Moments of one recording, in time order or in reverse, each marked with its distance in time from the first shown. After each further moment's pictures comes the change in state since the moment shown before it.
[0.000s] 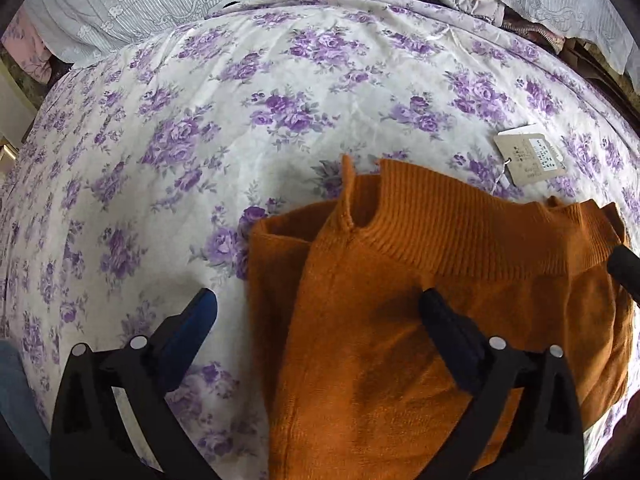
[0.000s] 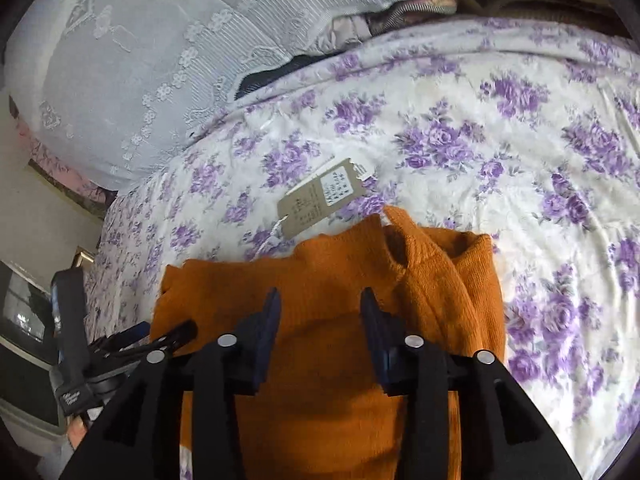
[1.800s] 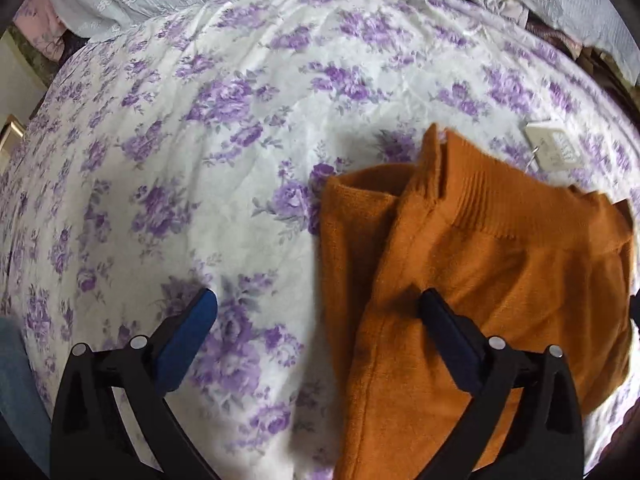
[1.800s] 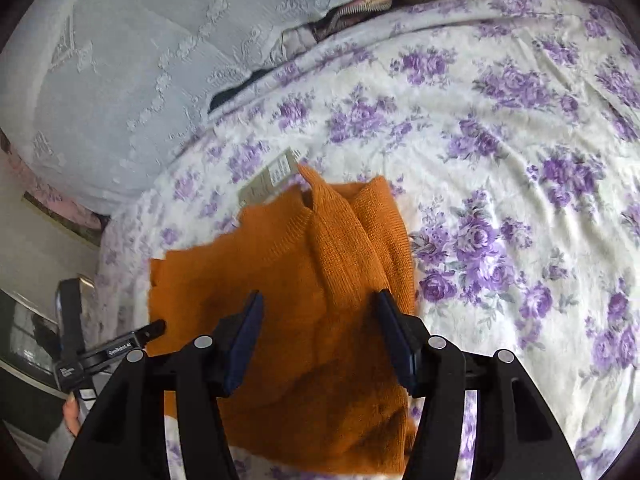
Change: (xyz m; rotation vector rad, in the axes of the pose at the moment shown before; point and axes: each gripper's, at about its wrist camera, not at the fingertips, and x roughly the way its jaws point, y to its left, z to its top) left arm -0.013 0.036 -0.018 -0.064 0.031 0.005; right arm -0.035 -0.055 -0.030 0.132 -0.051 -0.004
